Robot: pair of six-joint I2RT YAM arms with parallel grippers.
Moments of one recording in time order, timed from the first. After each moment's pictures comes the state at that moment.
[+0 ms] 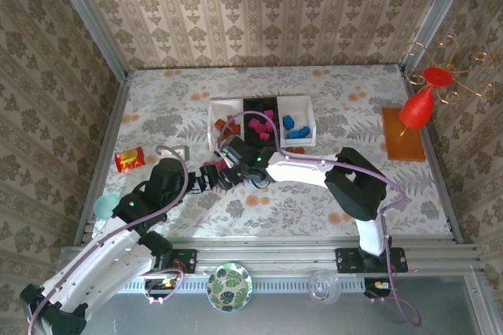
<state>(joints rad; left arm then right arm) -0.67 0.63 0.56 -0.58 -0.14 -0.62 0.94 1.97 1.34 -0.30 0.04 0.21</state>
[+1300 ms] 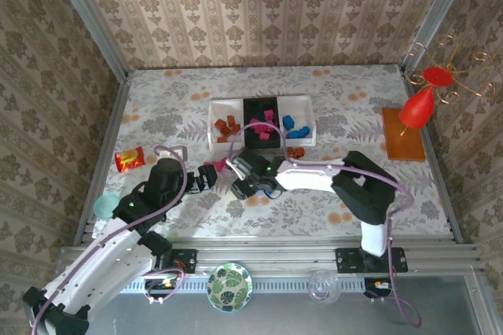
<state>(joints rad) -0.63 0.62 0.54 -0.57 -0.12 -0.62 0.94 1.83 1.10 -0.27 -0.02 0.21</state>
